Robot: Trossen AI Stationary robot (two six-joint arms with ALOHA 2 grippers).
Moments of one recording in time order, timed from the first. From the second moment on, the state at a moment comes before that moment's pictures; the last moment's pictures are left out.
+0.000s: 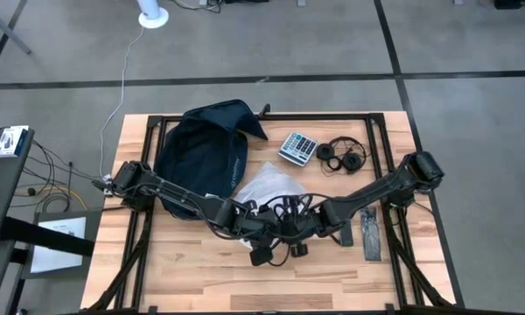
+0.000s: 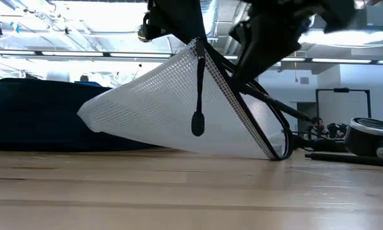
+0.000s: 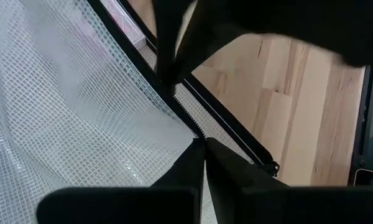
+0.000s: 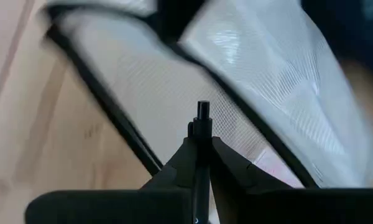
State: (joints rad) left arm -0.35 1.91 1.64 -0.80 -0.19 -0.61; right arm 0.40 1.76 1.26 -0.53 0.32 0.03
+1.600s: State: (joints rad) left arm -0.35 1.91 1.64 -0.80 -0.19 -0.61; right arm 0.41 1.68 1.14 -1.02 0.19 0.98
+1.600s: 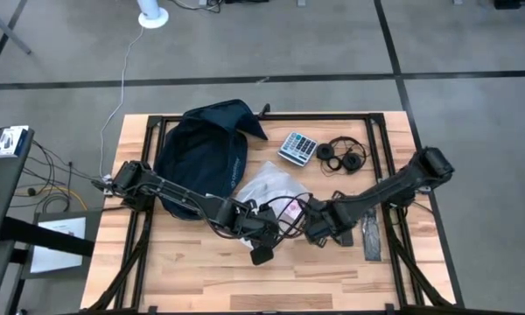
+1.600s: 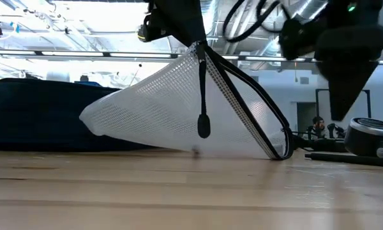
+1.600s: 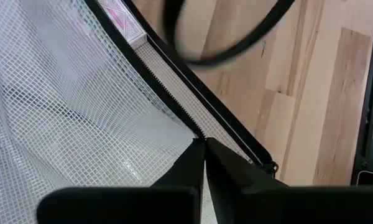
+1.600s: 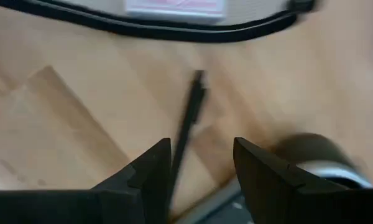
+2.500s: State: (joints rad) left arm -0.38 1.91 1.64 -0.80 -0.19 -0.64; right arm 0.29 1.76 0.97 -0.74 0.07 0.88
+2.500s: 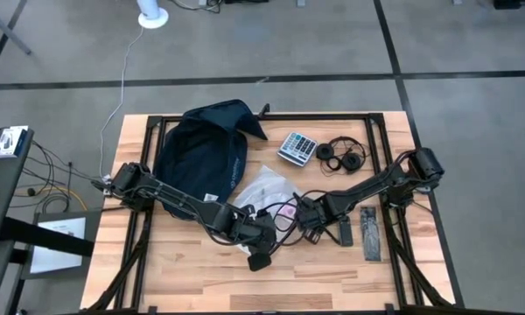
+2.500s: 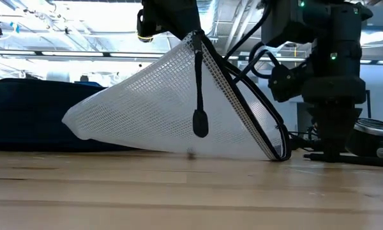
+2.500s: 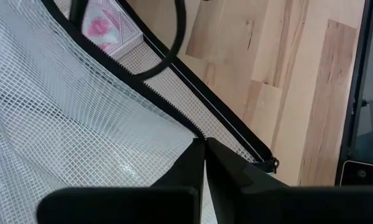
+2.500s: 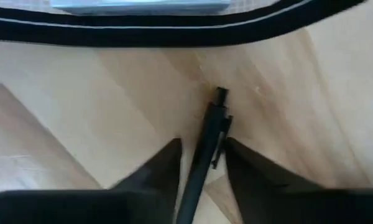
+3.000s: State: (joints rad) left arm -0.37 1.91 1.64 -0.80 -0.19 -0.63; right arm 0.49 1.60 1.02 -0.74 0.23 0.80
